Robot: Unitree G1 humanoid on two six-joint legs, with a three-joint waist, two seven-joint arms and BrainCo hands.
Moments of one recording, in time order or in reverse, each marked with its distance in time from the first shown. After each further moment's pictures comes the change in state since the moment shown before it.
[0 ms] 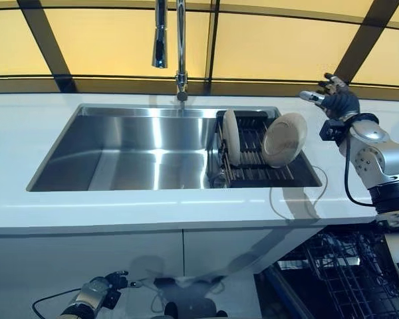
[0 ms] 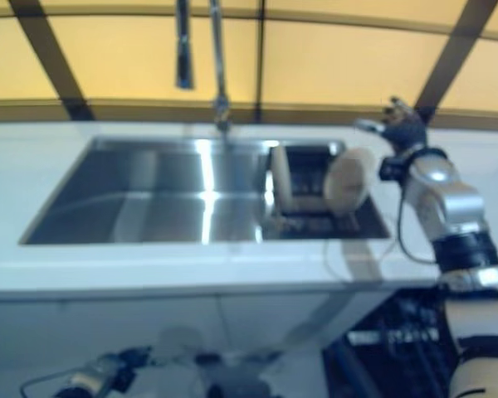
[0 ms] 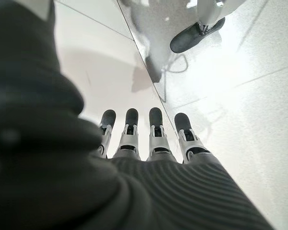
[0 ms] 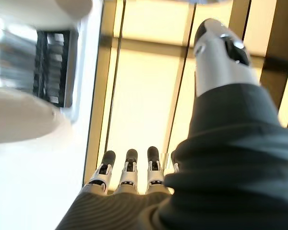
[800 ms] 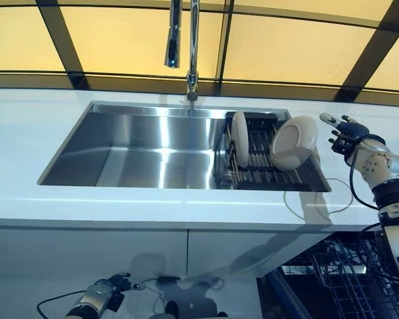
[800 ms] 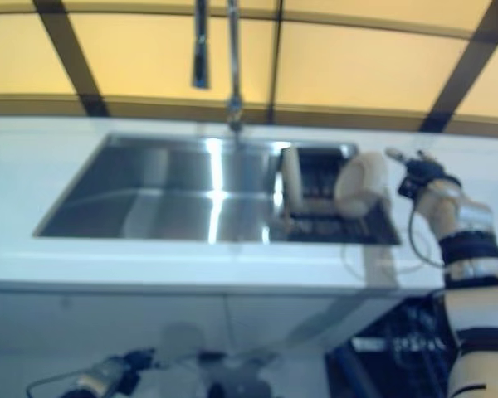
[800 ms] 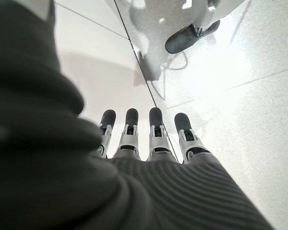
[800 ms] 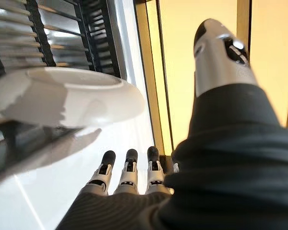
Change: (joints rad) left arm 0.006 -0.026 -0.029 0.018 0.003 -0.003 0.038; right arm -0.060 0.035 0.009 0.416 0.240 0.047 -0.006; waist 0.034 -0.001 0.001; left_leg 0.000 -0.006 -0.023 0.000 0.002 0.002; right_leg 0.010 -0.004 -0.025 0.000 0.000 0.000
